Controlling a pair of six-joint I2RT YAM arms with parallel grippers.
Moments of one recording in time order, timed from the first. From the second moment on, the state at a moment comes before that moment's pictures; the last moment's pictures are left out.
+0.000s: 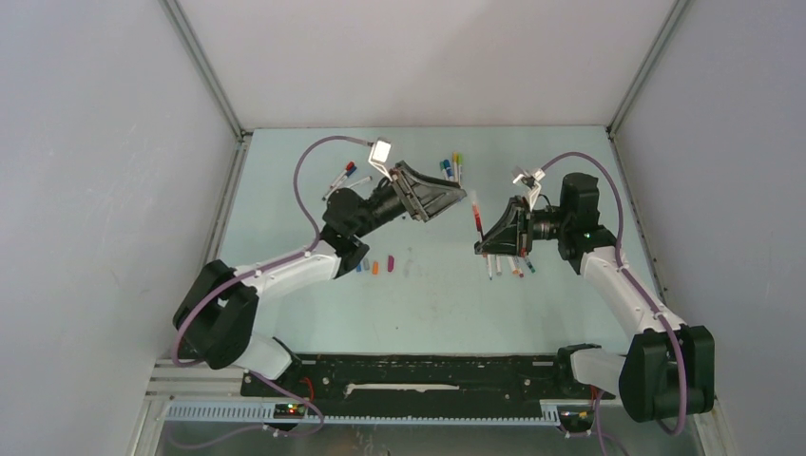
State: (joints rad) left arm -0.70 1.47 0.87 1.02 0.46 -1.00; right arm 0.13 1.18 0.77 0.02 -1.47 0.17
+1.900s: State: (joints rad) left arm -0.51 1.32 1.04 0.69 0.12 -0.79; right arm 0.11 1.20 0.79 -0.42 -1.13 -0.31
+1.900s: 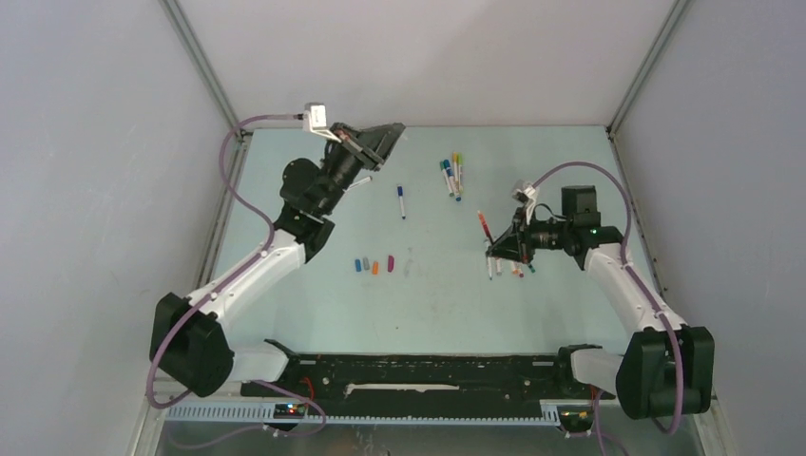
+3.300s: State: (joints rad) left arm -0.69 1.44 0.75 0.14 0.14 -0.65; right arm -0.17 1.68 0.99 -0.67 -0.44 -0.43
